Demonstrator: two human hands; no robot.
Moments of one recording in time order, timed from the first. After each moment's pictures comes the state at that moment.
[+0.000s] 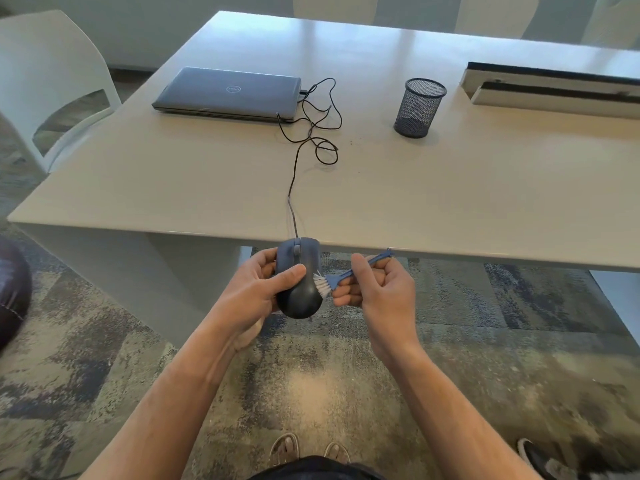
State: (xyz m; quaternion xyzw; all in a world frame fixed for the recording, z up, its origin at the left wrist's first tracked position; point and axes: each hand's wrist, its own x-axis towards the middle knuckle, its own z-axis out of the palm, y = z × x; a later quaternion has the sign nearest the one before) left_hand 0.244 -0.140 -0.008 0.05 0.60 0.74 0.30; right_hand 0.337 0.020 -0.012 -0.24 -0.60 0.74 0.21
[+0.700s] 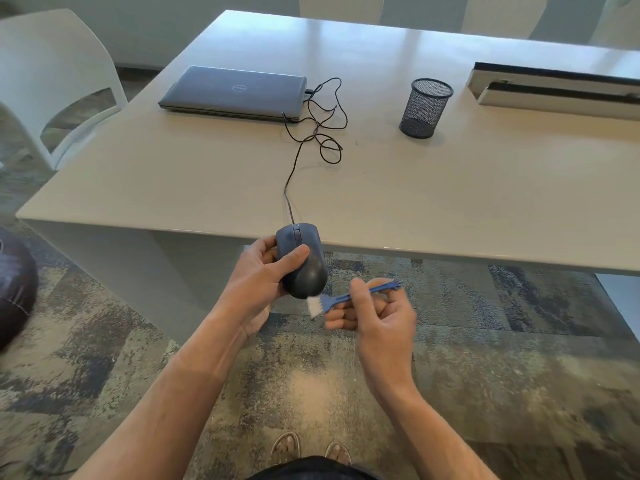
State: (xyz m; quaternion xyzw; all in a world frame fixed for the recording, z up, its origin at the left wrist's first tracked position) left_hand 0.235 -0.130 -0.001 0.00 0.60 0.76 0.27; right_hand 0.363 -0.009 -0.023 -0.22 -0.59 0.74 0.24
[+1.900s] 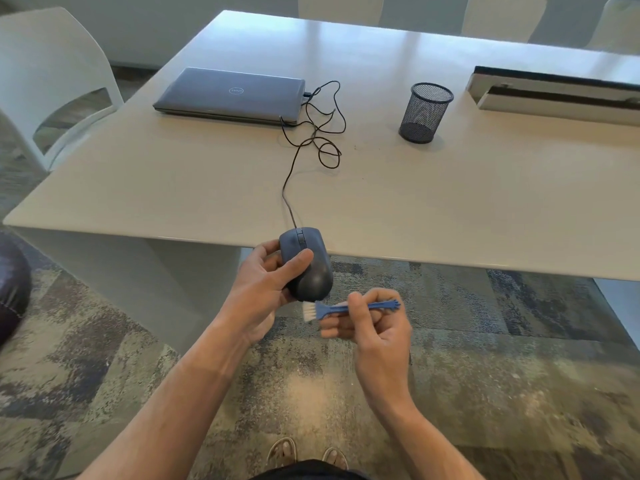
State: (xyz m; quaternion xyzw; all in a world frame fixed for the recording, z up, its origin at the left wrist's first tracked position) left_hand 0.229 -0.118 -0.009 0.00 0.57 0.77 0.27; right_hand 0.360 -0.006 -0.027 -0.18 -0.58 0.76 0.25
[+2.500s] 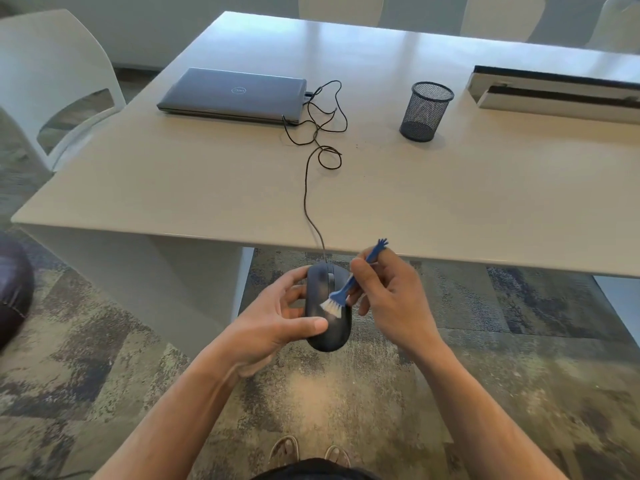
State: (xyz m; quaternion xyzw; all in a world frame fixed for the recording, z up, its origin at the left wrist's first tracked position) left_hand 0.259 -0.147 -0.032 0.16 0.55 0.71 0.41; right_hand 0.336 0.039 0.004 -0.11 -0.78 0.59 0.15
